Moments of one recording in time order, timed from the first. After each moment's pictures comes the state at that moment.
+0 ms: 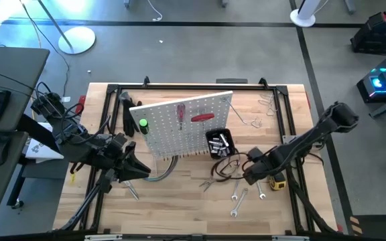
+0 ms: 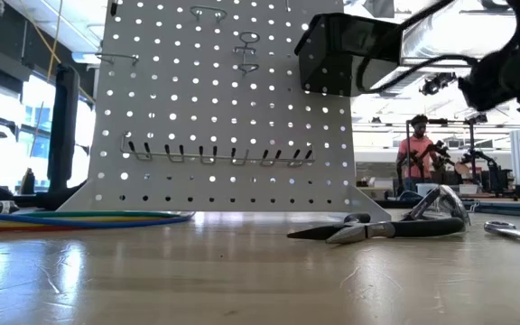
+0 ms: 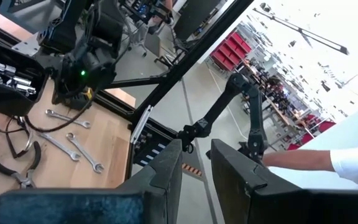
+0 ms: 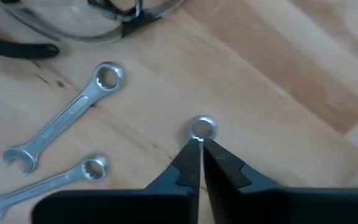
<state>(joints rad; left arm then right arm) -0.74 1.08 1.23 -0.28 -0.49 -0.78 0.52 1.36 0.78 -0.90 0.04 1.46</state>
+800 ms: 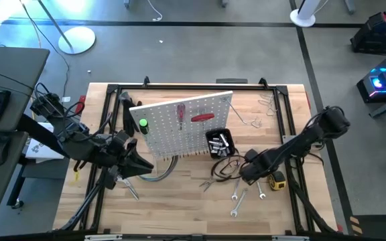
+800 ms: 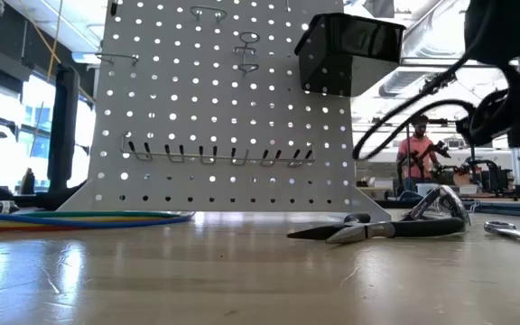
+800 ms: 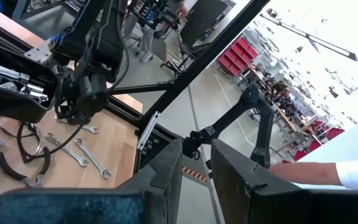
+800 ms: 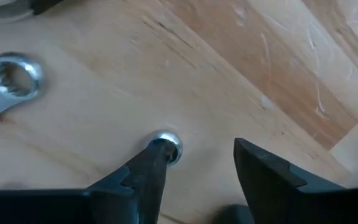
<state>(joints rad) -0.70 1.08 1.23 -0.28 -0.48 -0.78 0.47 1.53 0.75 -0.89 0.00 1.36</state>
